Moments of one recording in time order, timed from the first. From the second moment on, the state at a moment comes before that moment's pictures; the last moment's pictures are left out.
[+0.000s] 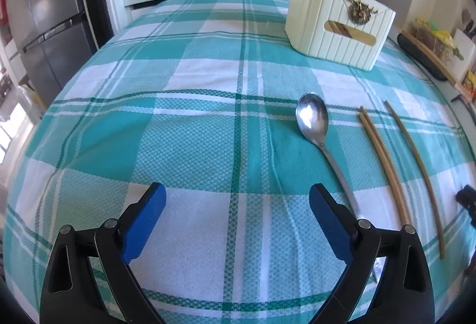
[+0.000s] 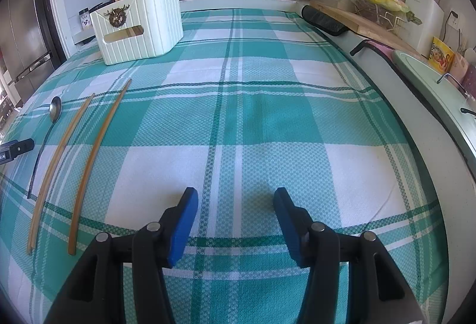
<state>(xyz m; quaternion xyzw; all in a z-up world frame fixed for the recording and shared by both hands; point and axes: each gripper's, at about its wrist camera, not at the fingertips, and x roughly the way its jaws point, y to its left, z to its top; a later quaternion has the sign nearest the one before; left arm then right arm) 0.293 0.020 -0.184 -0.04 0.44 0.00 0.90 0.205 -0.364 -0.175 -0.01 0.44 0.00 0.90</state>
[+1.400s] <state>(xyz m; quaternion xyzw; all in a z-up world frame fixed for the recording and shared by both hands) 0.267 0.000 -0.184 0.03 0.45 -0.01 0.89 0.201 -0.326 -0.171 -0.05 0.46 0.02 0.89</state>
